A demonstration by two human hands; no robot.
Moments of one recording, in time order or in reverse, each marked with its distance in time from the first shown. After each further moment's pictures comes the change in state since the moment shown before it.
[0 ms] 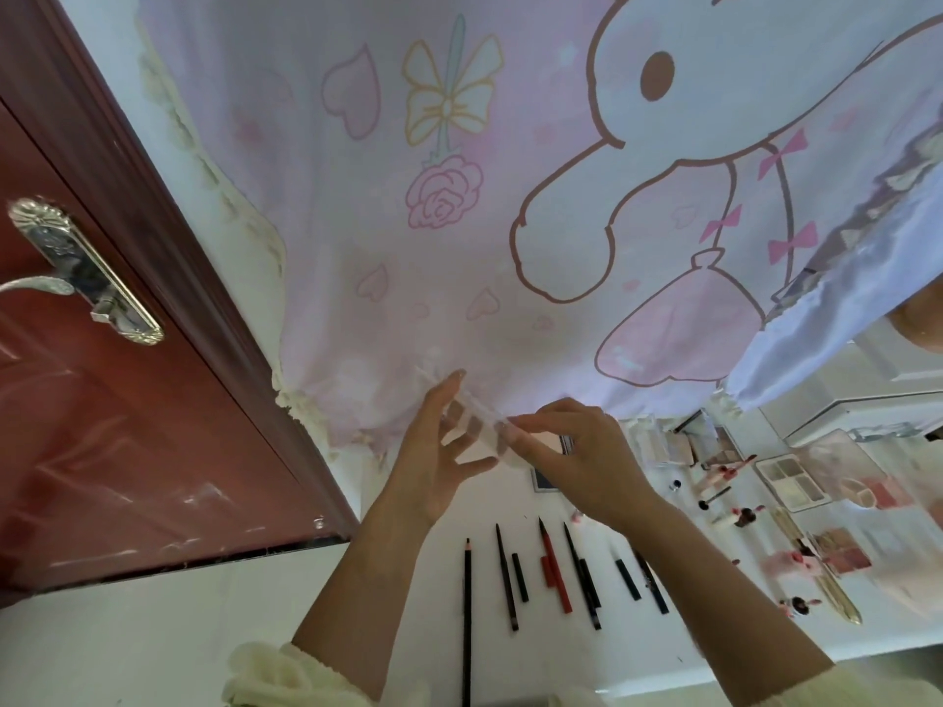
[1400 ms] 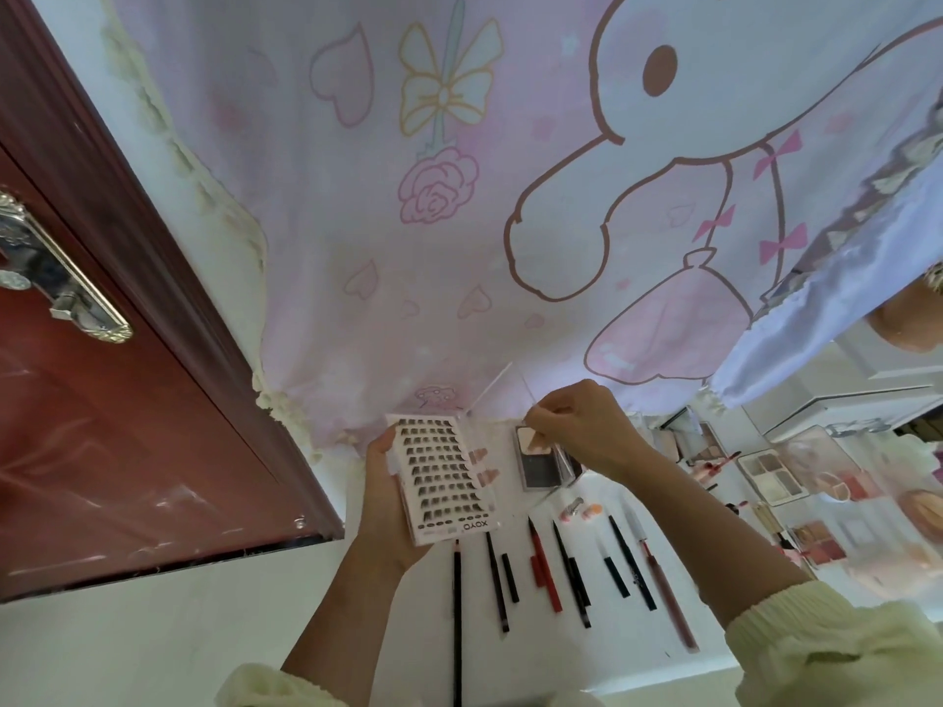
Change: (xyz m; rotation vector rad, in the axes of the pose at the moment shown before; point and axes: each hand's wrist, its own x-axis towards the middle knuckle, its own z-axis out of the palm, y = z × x) left_hand 0.016 -0.042 -0.057 -0.373 -0.210 -0.187; right_hand 0.041 0.029 -0.008 -0.009 -0.132 0.272
